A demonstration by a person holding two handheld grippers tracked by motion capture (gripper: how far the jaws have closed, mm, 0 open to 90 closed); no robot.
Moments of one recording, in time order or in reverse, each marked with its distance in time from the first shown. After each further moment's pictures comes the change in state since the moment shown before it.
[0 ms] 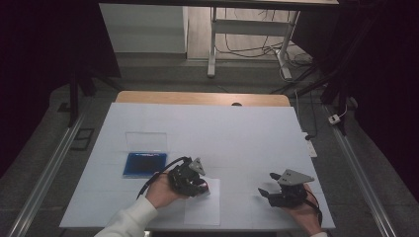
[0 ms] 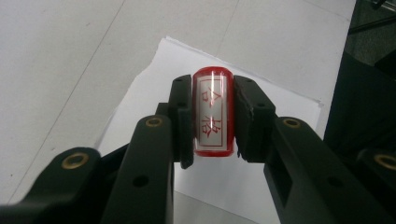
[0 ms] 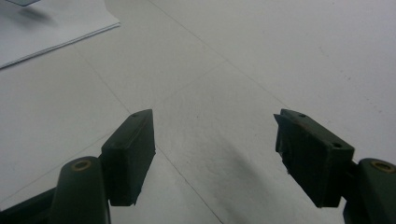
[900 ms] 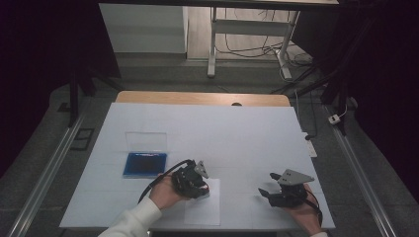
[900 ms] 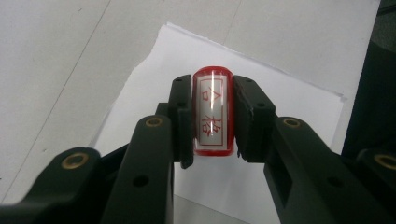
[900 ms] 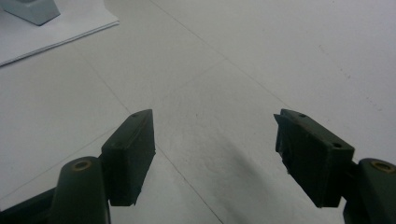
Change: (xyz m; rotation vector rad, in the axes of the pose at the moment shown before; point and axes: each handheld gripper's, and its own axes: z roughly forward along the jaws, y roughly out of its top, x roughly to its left) left arm -0.001 0.001 0.015 0.048 0.027 0.020; right arm -0.001 0.000 0.000 0.005 -0.001 0.001
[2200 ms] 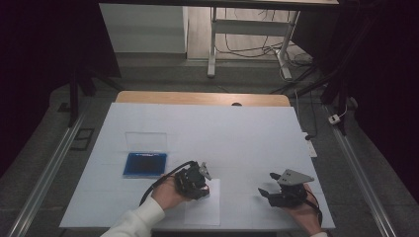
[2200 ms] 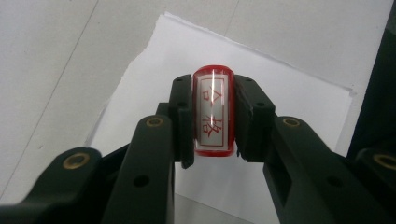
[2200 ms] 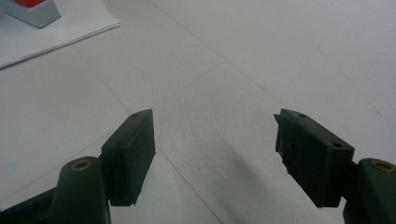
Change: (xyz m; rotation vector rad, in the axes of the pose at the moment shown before) left arm -0.003 0.005 0.006 0.060 0.016 0.006; right arm 0.001 0.001 0.000 -0.005 0.000 0.000
